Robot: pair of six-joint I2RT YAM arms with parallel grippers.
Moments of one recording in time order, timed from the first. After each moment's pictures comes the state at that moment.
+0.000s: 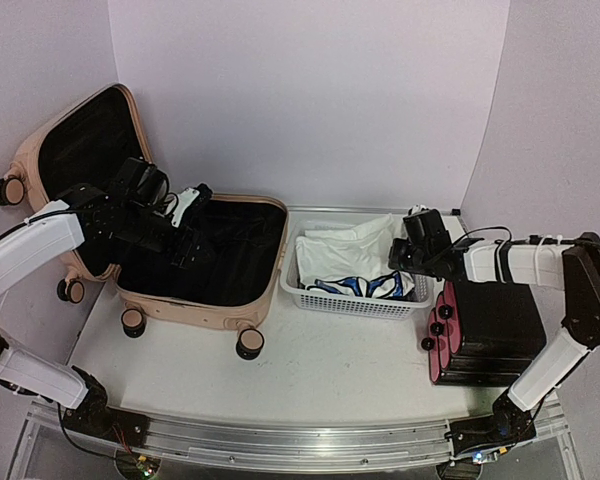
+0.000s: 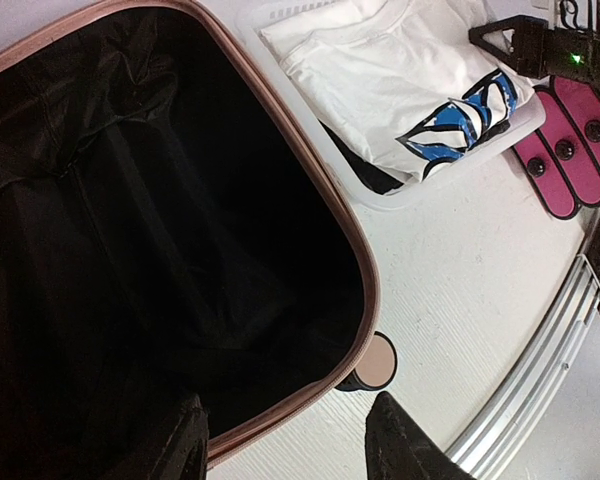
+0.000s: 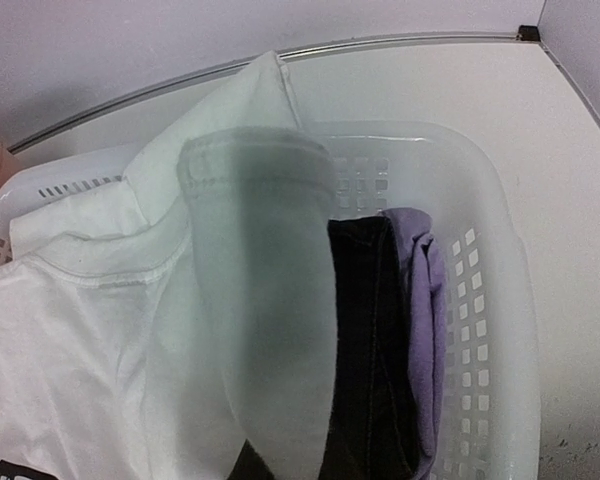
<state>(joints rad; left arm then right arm) -0.56 1.28 1.24 -0.78 0.26 -0.01 0.53 1.58 0.91 -0.03 0.34 0.52</state>
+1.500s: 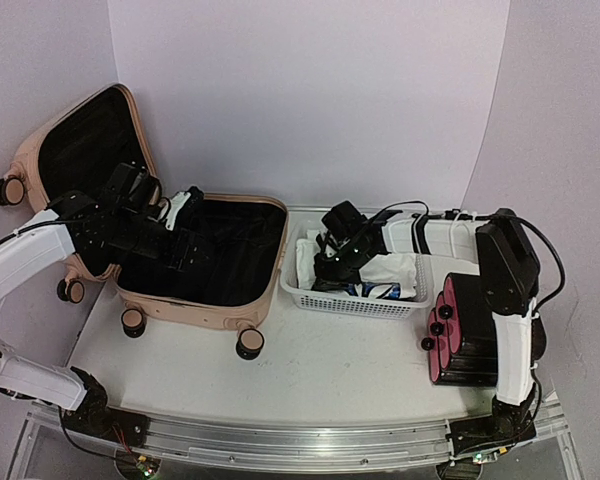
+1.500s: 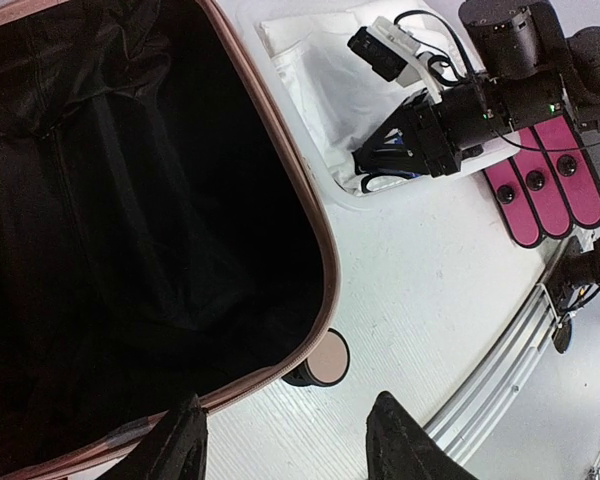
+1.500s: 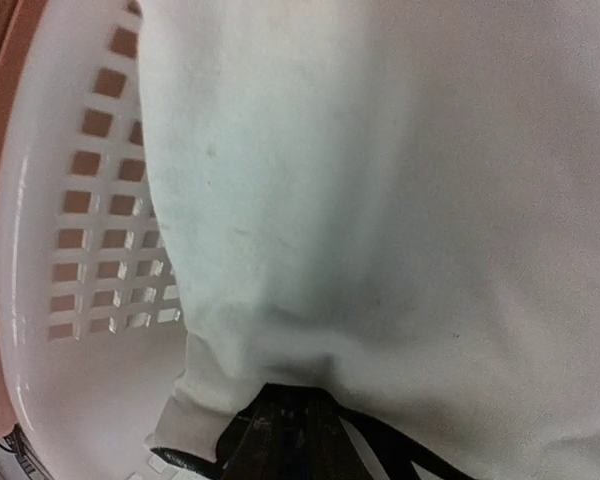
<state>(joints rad) -0.58 1.21 1.18 -0.77 0.29 -0.18 0.73 2.08 1.56 -0.55 -0.19 0.53</state>
